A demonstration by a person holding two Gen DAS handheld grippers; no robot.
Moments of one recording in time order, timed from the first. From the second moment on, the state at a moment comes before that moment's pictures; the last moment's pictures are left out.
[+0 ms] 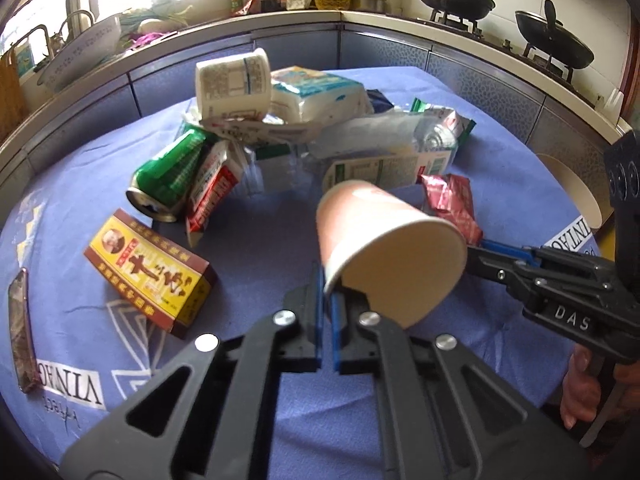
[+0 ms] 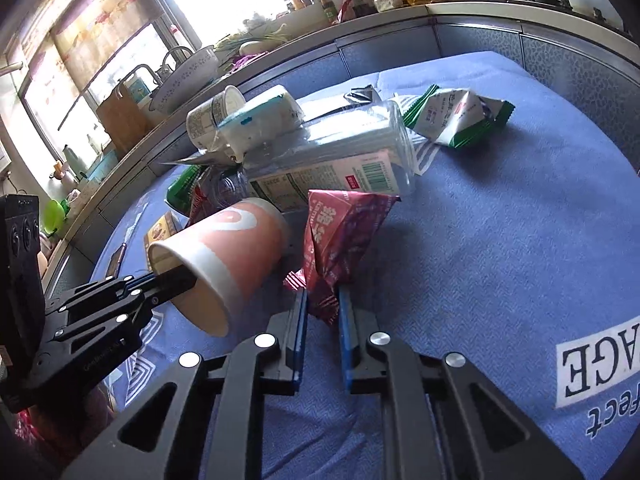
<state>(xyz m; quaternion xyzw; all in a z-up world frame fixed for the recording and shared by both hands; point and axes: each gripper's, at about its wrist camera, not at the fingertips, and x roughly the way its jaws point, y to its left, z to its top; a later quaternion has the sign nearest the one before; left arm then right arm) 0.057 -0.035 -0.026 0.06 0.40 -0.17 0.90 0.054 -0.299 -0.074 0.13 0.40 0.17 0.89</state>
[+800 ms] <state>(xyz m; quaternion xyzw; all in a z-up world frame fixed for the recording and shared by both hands) 0.121 -0.365 0.022 0.11 0.40 -0.43 0.80 0.003 -0.591 -0.077 0.25 0.30 -0.13 0.91</state>
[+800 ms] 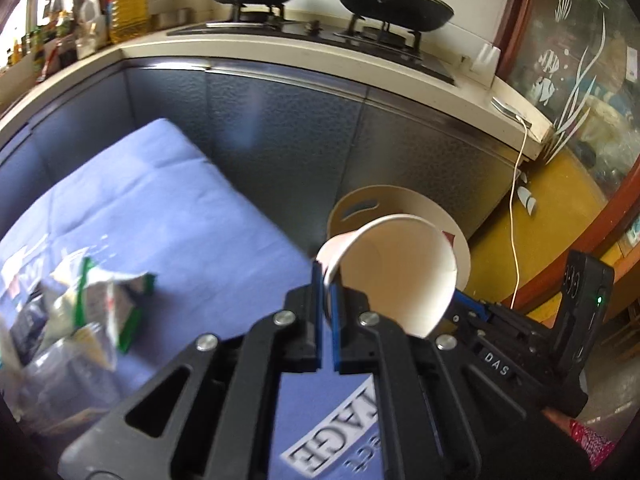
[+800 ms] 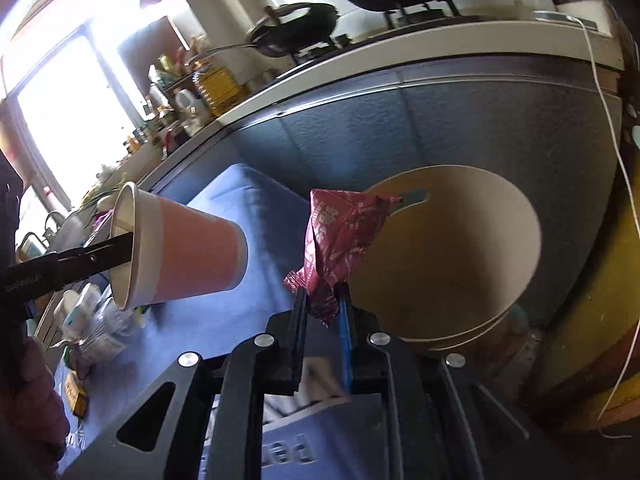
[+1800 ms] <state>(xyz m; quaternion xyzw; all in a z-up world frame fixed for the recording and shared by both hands) 0.107 -0.248 -0.005 0.09 0.37 -0.34 0.86 0.024 -0.524 -0.053 0.23 0.26 -0.06 0.94</state>
